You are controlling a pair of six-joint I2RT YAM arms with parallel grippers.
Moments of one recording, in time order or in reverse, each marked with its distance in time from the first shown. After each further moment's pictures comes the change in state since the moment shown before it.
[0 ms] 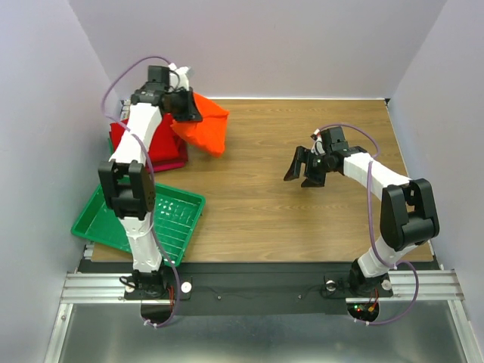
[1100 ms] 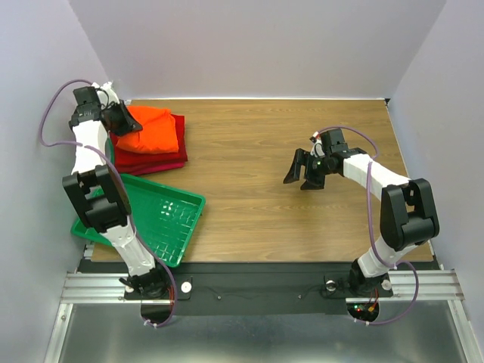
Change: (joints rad) left arm 0.448 -0.138 -0.254 0.135 0.070 -0.009; right arm 0.000 0.000 -0.020 0.000 -0.027 -0.013
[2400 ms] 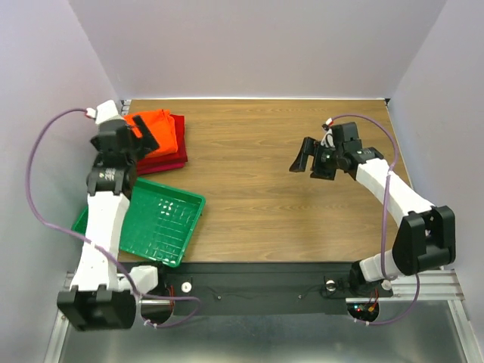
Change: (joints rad) left arm -0.242 -0.764 -0.536 0.083 -0.780 -0.248; right arm 0.000 -0.196 0.016 -0.045 0.119 0.015
